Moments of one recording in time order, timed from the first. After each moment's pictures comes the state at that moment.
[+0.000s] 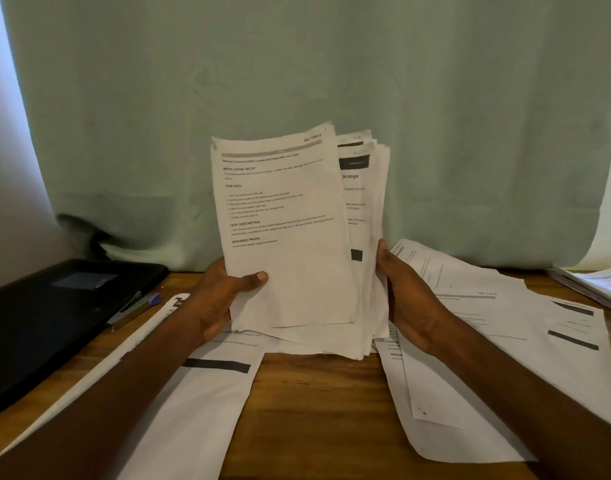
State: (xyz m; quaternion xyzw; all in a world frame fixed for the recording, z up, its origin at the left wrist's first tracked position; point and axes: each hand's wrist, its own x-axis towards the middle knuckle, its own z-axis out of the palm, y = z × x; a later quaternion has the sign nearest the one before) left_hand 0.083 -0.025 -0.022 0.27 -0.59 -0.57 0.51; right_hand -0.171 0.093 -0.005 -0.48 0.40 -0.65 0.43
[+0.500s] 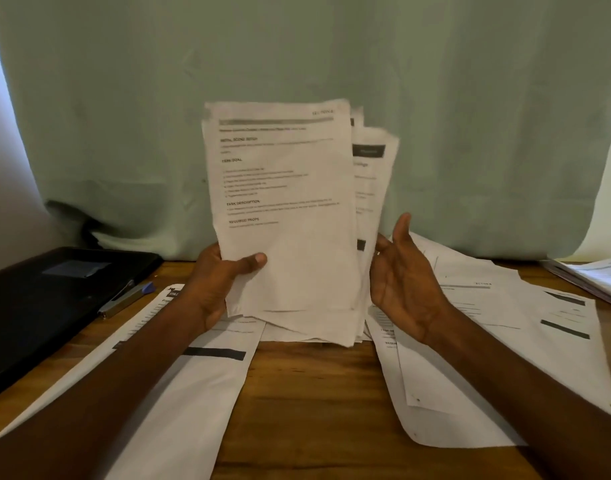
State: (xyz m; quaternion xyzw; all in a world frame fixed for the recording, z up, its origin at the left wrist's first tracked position) left_hand 0.077 -0.016 -0.019 0.27 -0.57 -0.55 0.55; right_hand -0.168 0.100 0.002 -0.44 0.28 -0.69 0.50
